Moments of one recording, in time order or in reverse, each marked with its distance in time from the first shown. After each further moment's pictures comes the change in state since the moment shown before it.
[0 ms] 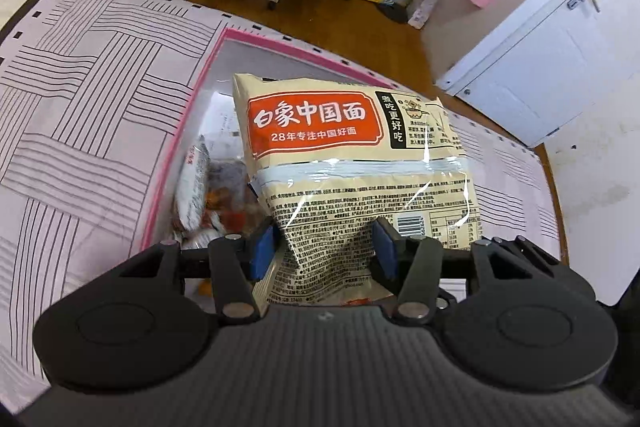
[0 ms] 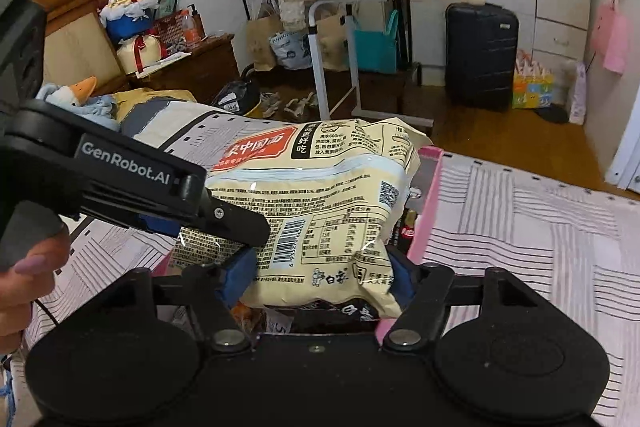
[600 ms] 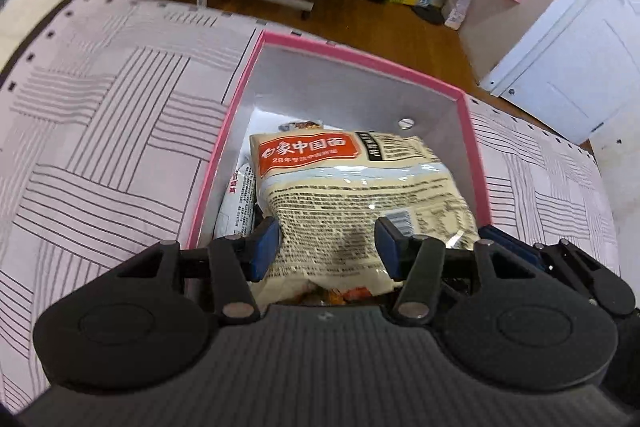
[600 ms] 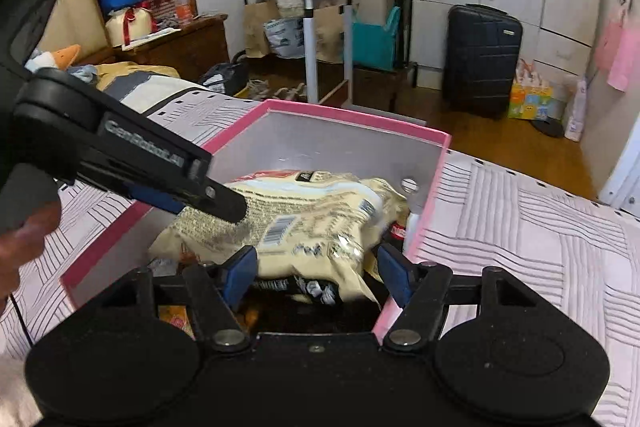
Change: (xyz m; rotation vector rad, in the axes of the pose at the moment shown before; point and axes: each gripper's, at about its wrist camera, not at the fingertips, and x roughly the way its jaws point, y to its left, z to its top) left arm 0.041 0.017 0.009 0.062 -0.049 0.140; right arm 0.040 0.000 -0.015 -0.073 0.003 -0.052
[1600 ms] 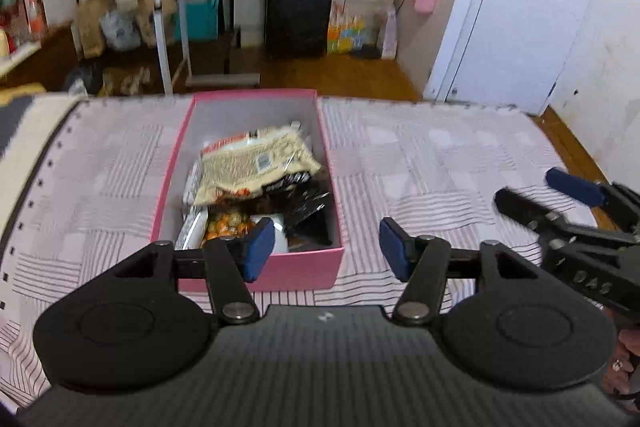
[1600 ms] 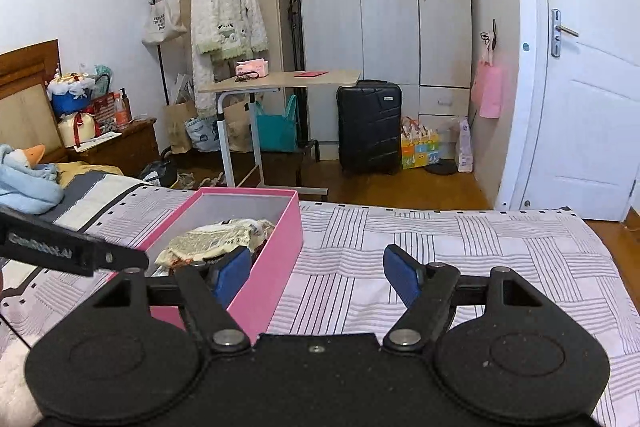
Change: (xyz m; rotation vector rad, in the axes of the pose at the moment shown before) left arm -0.189 -0.123 -0.146 0.285 -0.231 0.000; right arm -0.237 -0.012 -0.069 0.149 -0.263 -0.245
